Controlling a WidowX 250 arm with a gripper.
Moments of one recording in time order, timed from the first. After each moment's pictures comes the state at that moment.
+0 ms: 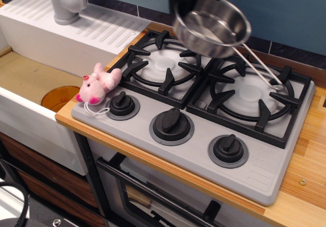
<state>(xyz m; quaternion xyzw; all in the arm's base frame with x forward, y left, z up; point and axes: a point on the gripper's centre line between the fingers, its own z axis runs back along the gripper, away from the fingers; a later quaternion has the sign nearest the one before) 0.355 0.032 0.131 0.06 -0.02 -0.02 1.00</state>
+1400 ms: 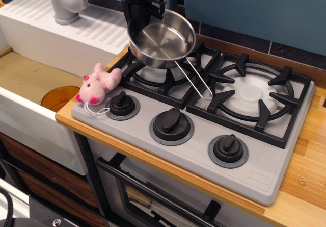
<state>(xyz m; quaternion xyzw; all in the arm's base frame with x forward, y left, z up) 0.356 0.102 0.083 0.05 -0.08 -0.06 0.99</state>
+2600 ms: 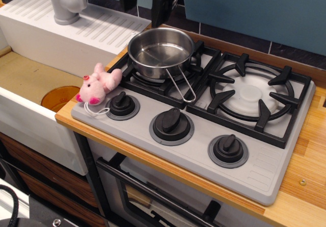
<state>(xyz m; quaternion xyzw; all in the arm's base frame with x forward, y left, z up) 0.353 0.078 0.118 0.08 -0.03 -0.08 0.99</state>
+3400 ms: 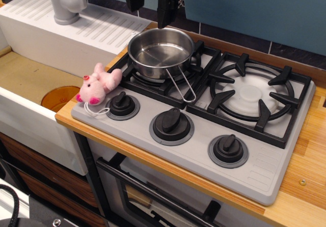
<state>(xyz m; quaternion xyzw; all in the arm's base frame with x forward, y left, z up) 0.345 0.077 0.118 0.05 -0.05 -0.08 0.99</state>
